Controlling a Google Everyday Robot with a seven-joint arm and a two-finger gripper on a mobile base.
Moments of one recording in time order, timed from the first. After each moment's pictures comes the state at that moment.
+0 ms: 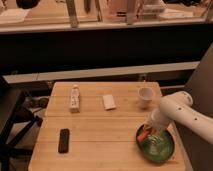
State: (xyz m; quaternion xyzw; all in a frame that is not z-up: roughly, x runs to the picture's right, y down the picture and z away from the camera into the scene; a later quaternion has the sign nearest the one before) arm 0.238 0.217 0.742 -0.25 -0.21 -0.39 0.86
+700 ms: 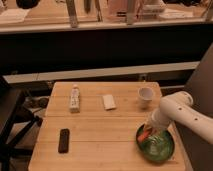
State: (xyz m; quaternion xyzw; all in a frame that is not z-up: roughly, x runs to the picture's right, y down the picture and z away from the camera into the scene) arm 0.239 0.219 0.740 -0.25 -0.21 -0.39 0.86
